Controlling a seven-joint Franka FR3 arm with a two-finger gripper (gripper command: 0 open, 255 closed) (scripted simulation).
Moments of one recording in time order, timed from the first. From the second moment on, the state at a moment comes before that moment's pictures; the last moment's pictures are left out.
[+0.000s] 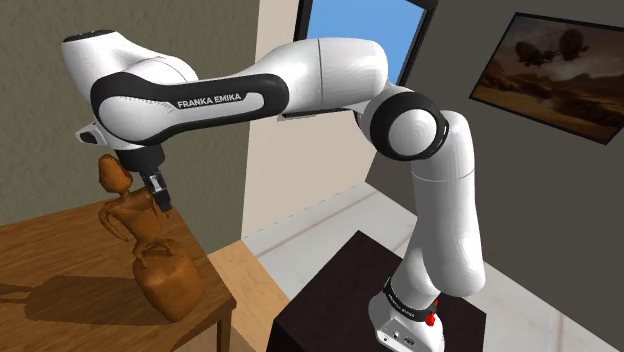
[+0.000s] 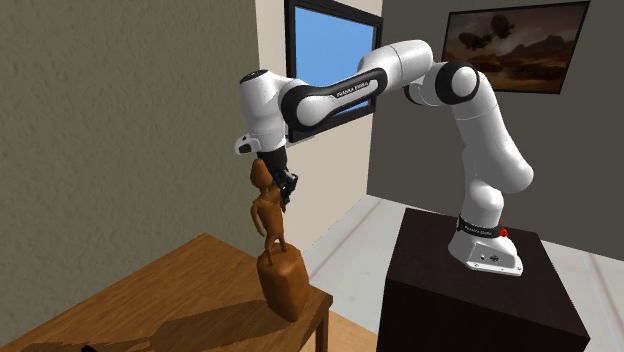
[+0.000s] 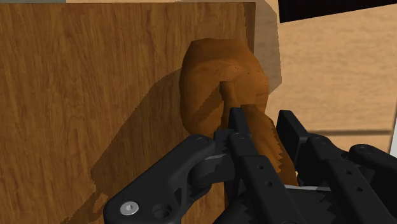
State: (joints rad) arm 0.40 0.50 0.28 -1.37 -0.22 1.69 -0.66
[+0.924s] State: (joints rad) arm 0.41 0.50 0.29 -1.24 -0.22 1.55 -0.67
